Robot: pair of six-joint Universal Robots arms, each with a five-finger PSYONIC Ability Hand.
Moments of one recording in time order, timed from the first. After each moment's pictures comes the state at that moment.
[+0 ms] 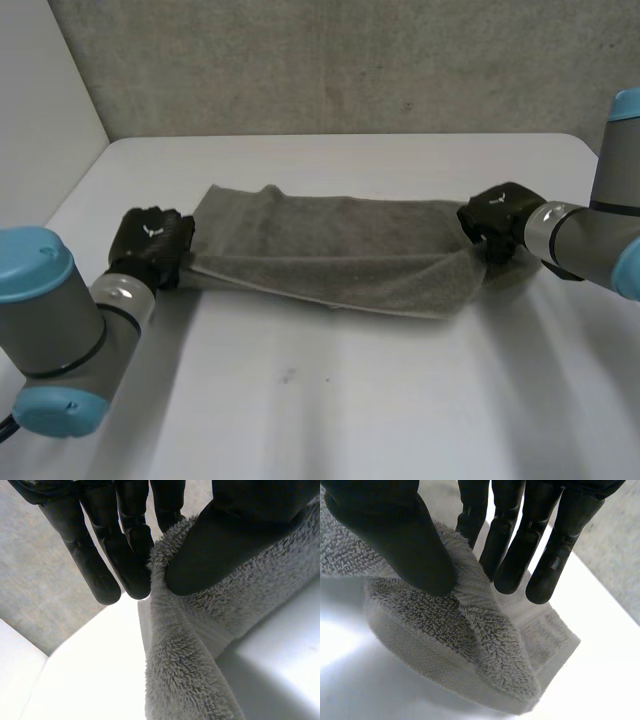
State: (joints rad) left arm 4.39 -1.93 -1.80 3.58 -1.57 3.53; right arm 1.80 -0.91 1.05 0.40 1.33 2.49; left_hand 1.19 1.22 1.22 1.22 1.04; right_hand 1.04 1.18 1.19 1.20 0.92
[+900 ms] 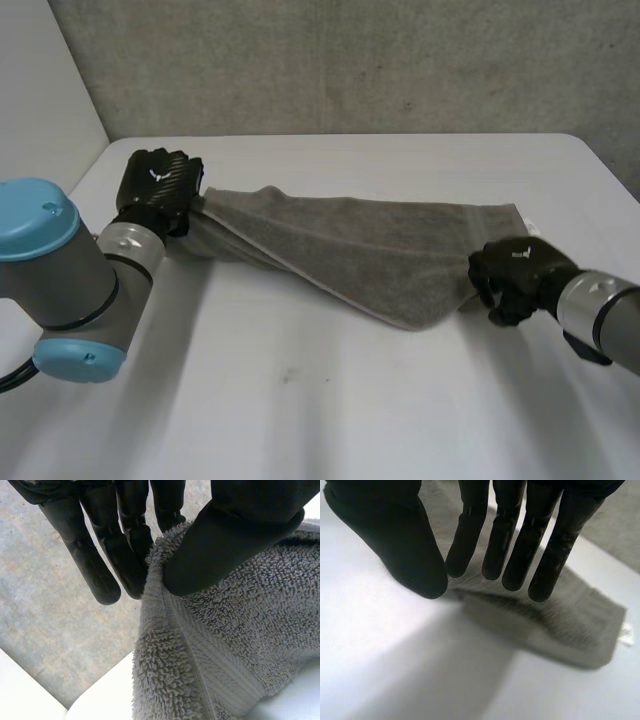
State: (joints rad) left arm 4.35 -1.96 -1.61 3.59 -1.58 3.51; right arm 1.73 -1.29 1.67 0.17 1.23 2.67; left_hand 1.19 1.22 1.22 1.22 1.04; right_hand 0.95 0.96 0.96 0.96 0.75
